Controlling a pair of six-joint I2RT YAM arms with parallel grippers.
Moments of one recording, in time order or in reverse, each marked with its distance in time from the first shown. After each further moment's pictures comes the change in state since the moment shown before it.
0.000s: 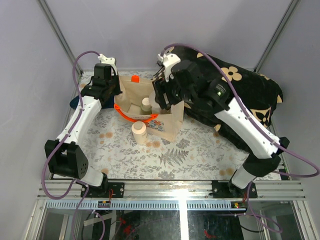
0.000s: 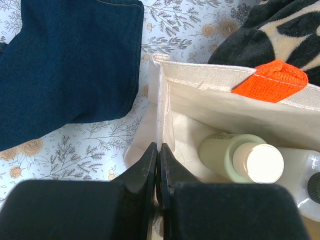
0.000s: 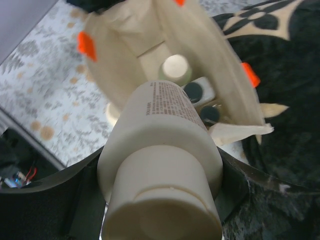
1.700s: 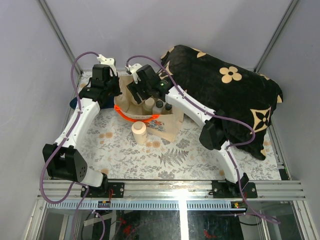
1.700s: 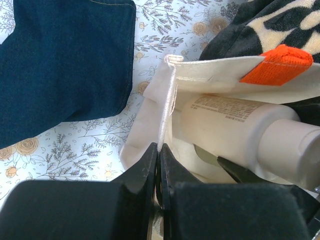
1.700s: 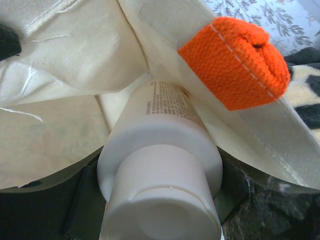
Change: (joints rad) left arm 0.000 -0.040 -0.016 -0.010 0.034 0.000; right arm -0.145 0.668 0.216 0.345 -0.137 -0.191
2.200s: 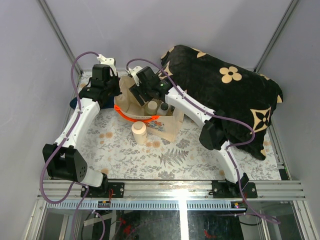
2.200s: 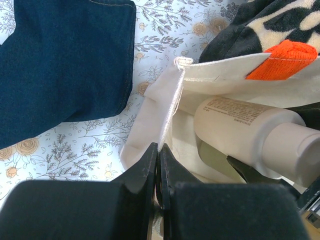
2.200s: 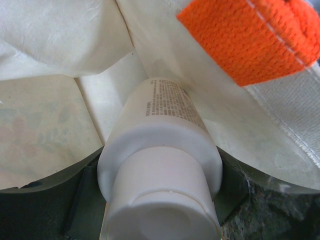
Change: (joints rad) left arm 0.000 0.000 0.000 0.000 0.000 0.000; right arm 0.003 0.000 -0.007 -0.063 0.070 -0.043
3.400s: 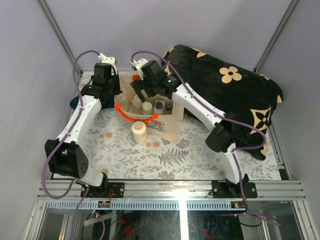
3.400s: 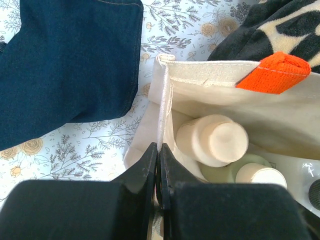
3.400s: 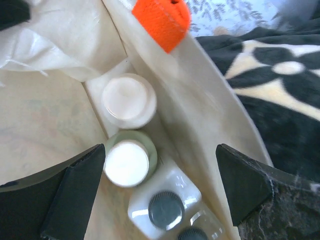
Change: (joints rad) left arm 0.000 0.042 0.026 -0.006 -0.027 0.000; right arm -0.005 -0.079 0.006 -0.064 0.018 0.036
